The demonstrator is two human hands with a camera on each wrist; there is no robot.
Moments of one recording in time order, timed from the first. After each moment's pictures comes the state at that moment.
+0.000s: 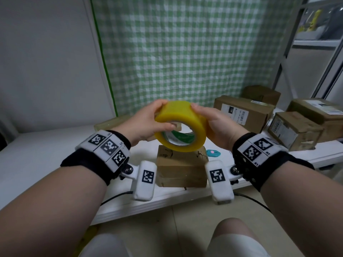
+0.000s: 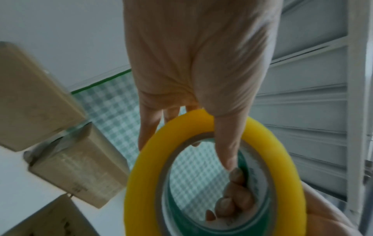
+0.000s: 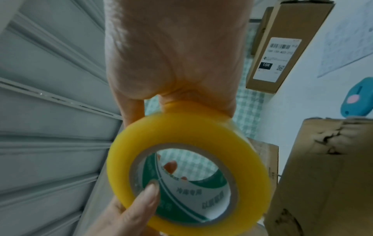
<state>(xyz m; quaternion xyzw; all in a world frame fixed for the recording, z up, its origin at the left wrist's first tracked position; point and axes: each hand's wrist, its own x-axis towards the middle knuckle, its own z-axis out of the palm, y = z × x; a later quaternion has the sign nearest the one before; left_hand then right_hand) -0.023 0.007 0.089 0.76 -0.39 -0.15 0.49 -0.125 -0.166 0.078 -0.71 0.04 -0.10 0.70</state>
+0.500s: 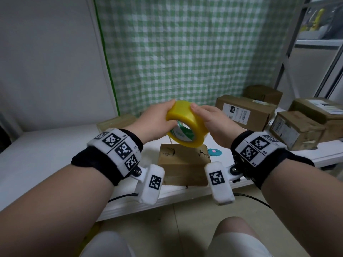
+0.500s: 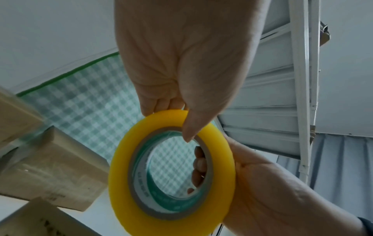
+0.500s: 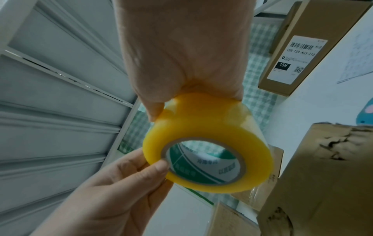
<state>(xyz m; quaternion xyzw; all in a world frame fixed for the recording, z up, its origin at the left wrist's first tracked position) -0.030 -0.008 0.093 0.85 -0.42 0.01 0.30 -0.119 -0.153 0.081 -0.77 0.12 -0.15 0.61</state>
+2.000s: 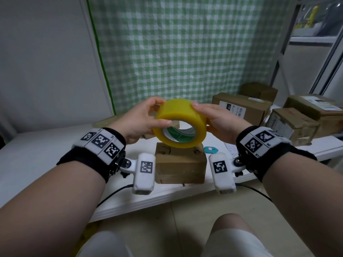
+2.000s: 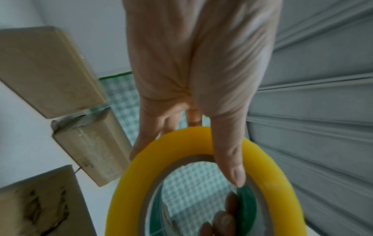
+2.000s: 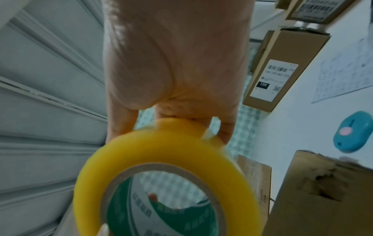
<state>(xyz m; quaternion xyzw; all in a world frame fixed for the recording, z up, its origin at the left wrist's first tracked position) -0.024 0.009 0.088 0.71 -0.36 -0.21 0.56 -0.132 -0.179 0.081 -0.76 0.07 -0.08 0.64</state>
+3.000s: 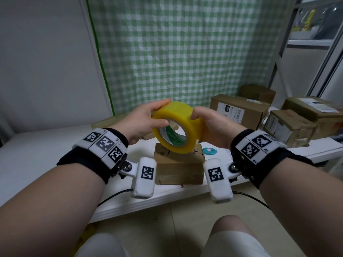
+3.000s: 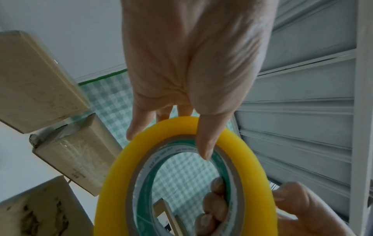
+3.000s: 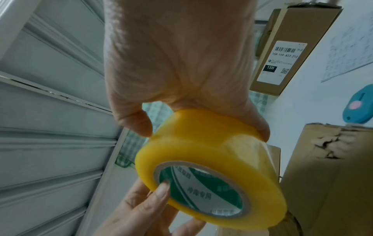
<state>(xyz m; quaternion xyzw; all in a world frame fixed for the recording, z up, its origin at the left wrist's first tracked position) -0.025 0.004 0.088 0.75 -0.36 -0.18 0.53 -0.139 -0.154 0.087 -0.71 0.10 -0.03 0.70</state>
